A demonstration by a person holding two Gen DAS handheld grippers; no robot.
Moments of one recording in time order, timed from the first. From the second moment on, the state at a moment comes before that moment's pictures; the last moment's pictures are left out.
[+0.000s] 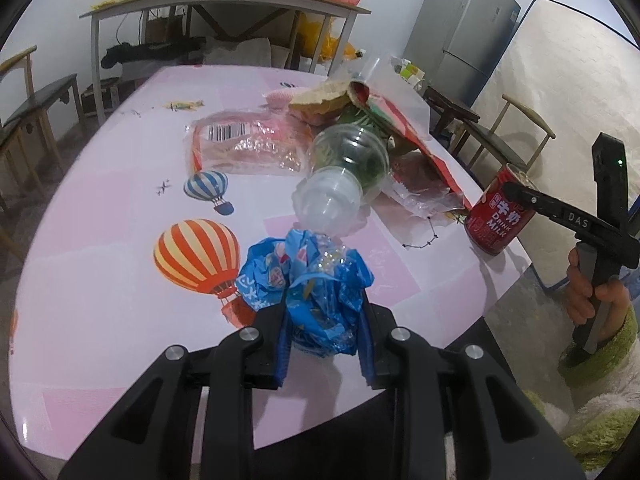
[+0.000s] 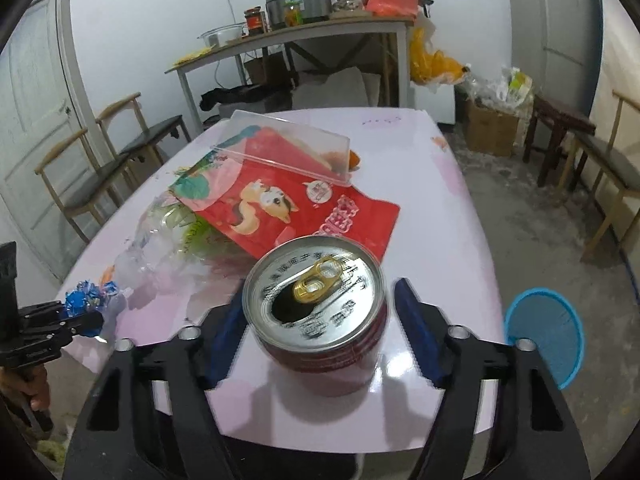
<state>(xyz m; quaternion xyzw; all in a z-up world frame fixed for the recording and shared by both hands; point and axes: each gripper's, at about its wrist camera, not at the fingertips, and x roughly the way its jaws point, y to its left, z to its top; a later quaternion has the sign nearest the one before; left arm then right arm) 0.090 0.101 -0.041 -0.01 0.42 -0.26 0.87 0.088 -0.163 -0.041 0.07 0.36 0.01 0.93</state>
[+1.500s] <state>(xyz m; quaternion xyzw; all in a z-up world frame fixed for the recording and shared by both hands) 0.198 -0.510 -0.153 0.21 0.63 -0.45 0.59 0.045 -0.580 -0.233 0.46 0.38 -0.27 0.75</state>
